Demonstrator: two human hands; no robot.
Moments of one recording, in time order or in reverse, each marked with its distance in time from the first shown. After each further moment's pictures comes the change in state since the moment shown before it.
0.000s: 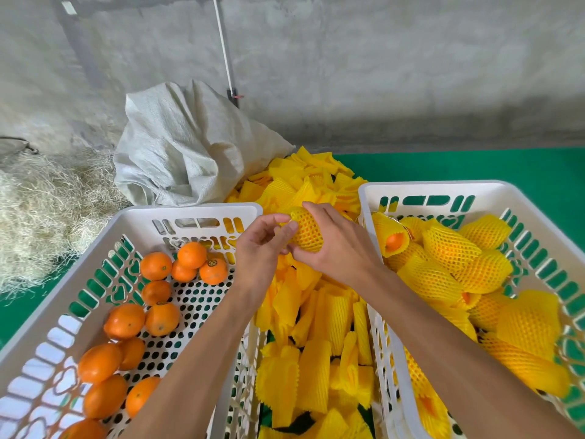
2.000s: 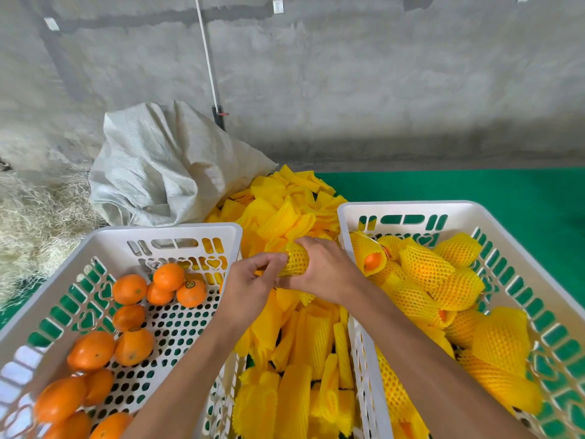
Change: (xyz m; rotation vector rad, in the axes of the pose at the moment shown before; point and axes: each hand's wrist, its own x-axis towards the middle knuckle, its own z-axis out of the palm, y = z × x) left_hand -0.008 -0.009 0.002 0.276 -0.185 0.062; right_hand 0.002 0.018 -0.008 0.084 -0.280 0.193
